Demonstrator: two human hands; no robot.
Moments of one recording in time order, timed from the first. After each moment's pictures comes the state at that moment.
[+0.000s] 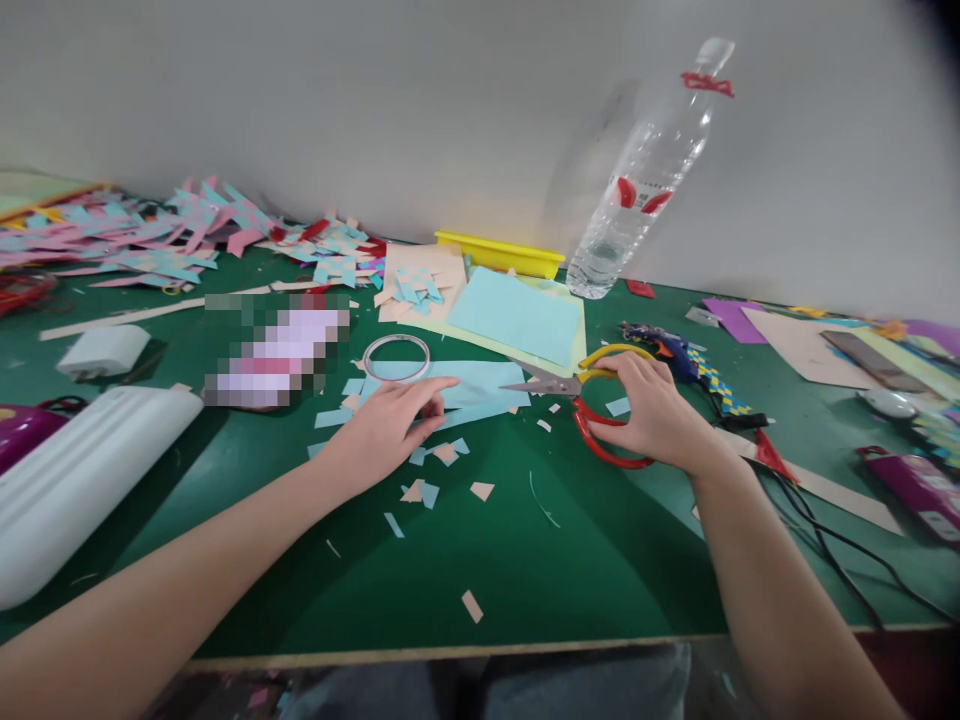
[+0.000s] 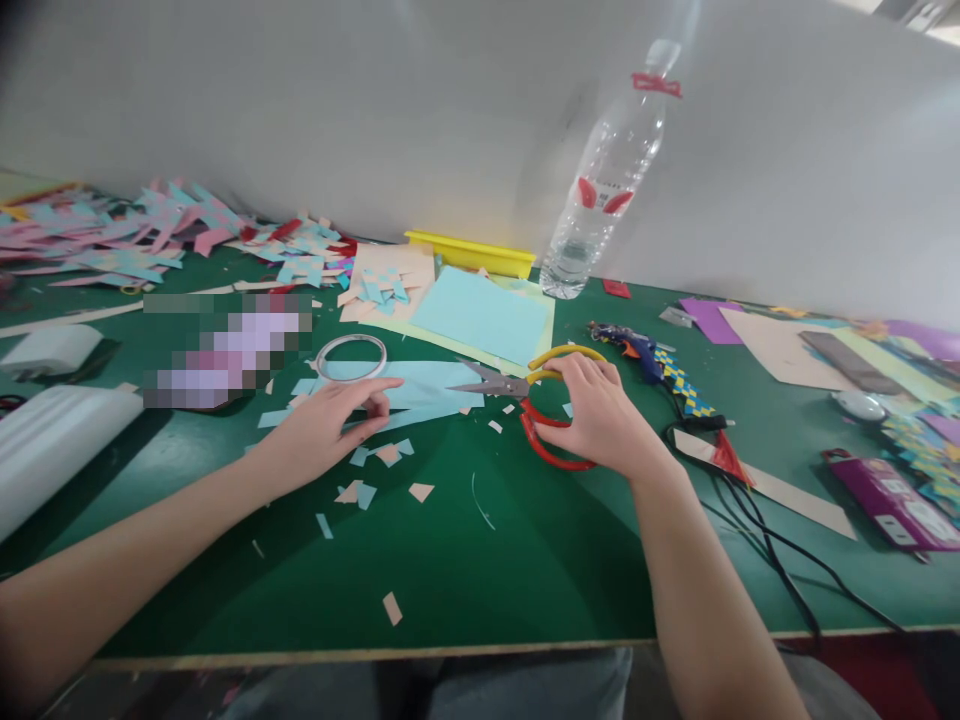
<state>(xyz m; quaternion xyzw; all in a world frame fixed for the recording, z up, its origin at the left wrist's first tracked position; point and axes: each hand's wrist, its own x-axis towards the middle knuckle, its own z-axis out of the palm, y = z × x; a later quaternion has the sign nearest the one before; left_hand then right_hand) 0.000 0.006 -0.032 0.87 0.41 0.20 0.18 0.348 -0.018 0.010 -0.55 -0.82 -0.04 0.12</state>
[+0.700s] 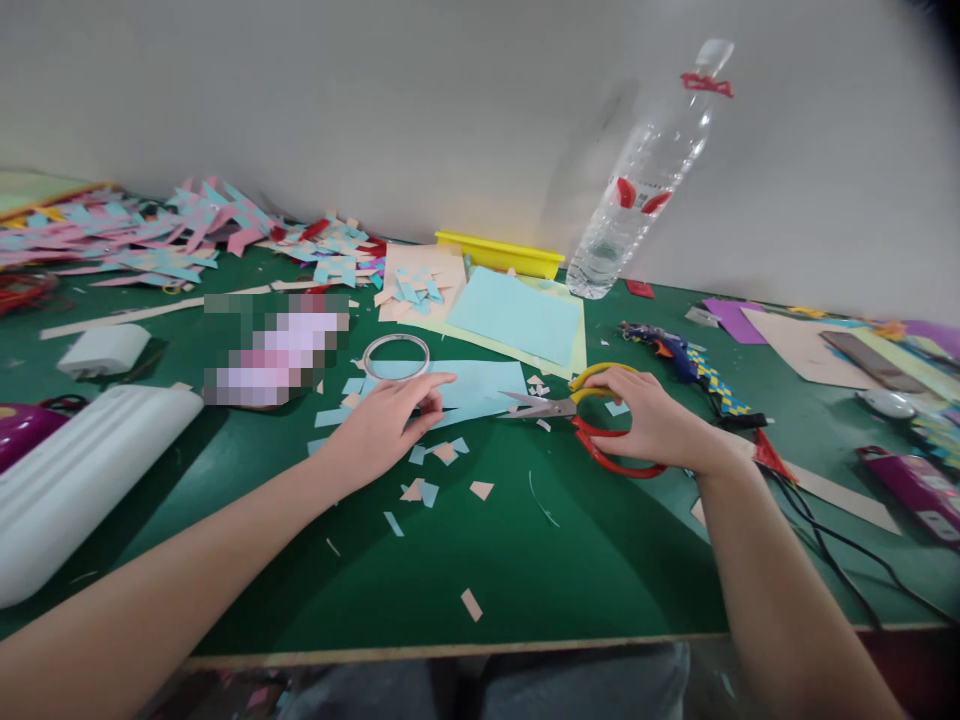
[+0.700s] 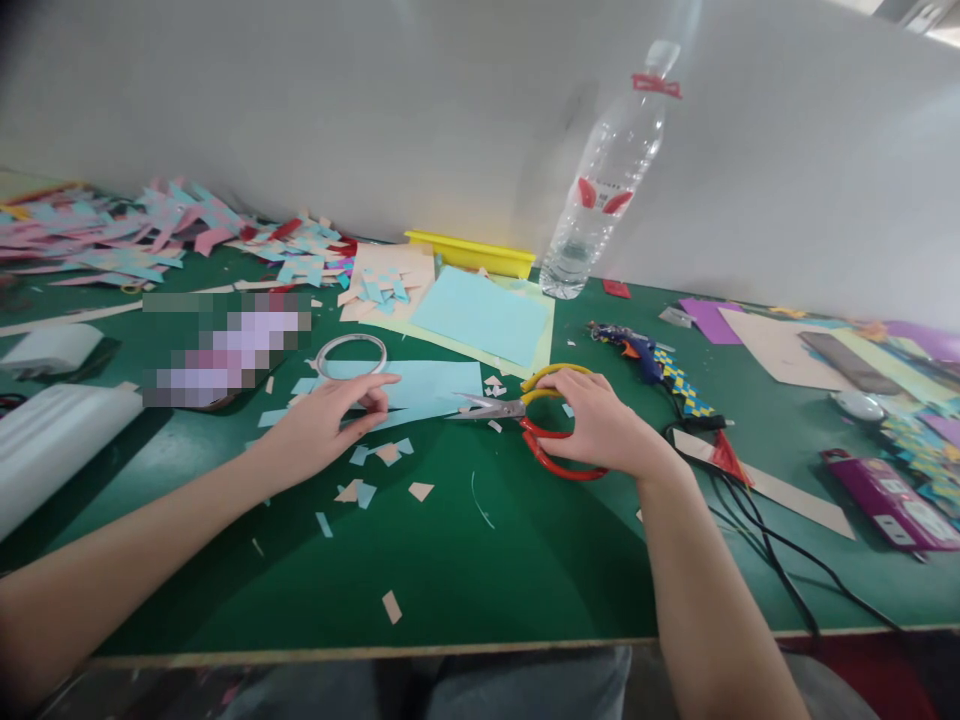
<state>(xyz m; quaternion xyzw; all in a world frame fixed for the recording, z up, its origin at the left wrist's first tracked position) 0.001 0.004 -0.024 0.86 0.43 0.21 0.19 0.354 -0.019 0.014 -0.54 -0.83 0.09 0.08</state>
